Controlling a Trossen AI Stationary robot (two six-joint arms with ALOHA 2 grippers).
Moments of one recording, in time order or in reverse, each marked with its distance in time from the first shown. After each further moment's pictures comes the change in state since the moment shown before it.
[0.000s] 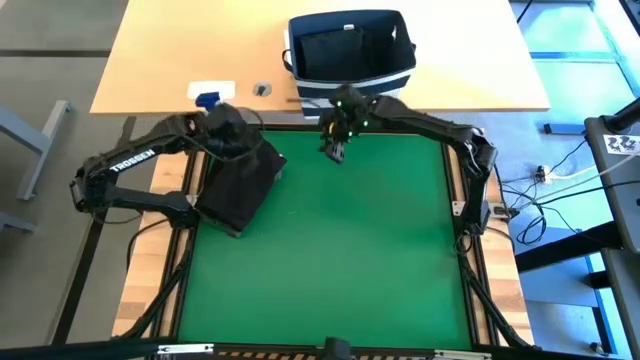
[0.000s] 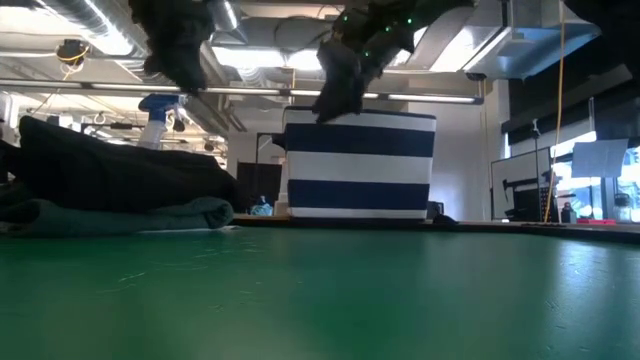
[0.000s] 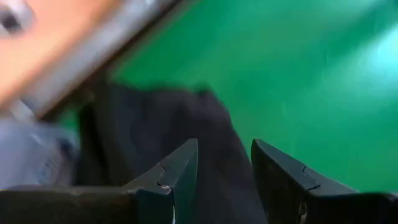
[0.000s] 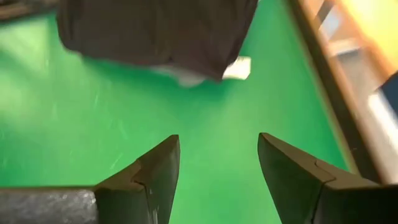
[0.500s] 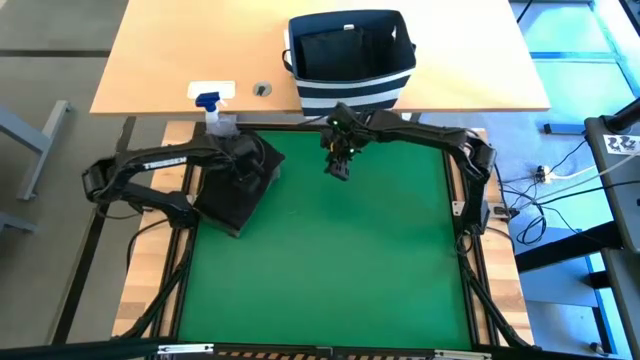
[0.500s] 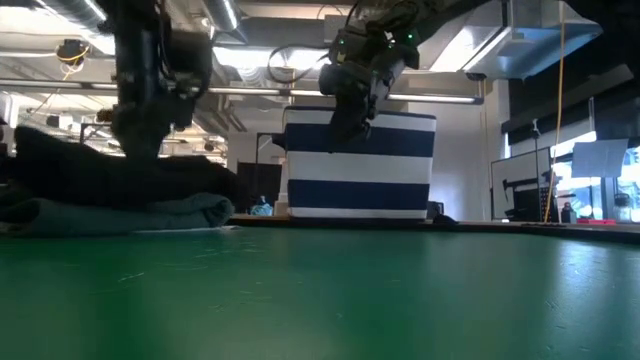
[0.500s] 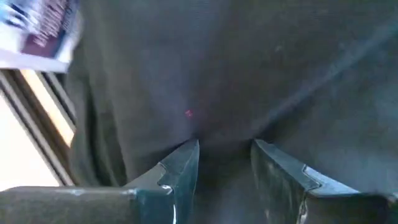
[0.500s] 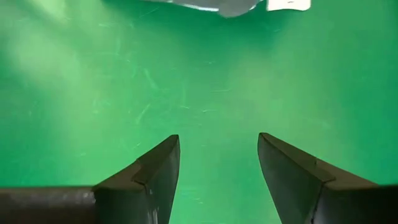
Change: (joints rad) left arm -0.040 0.126 -0.316 -0.046 -0.219 -0.268; right arm 0.052 0.000 -0.162 -0.028 -0.056 -0.006
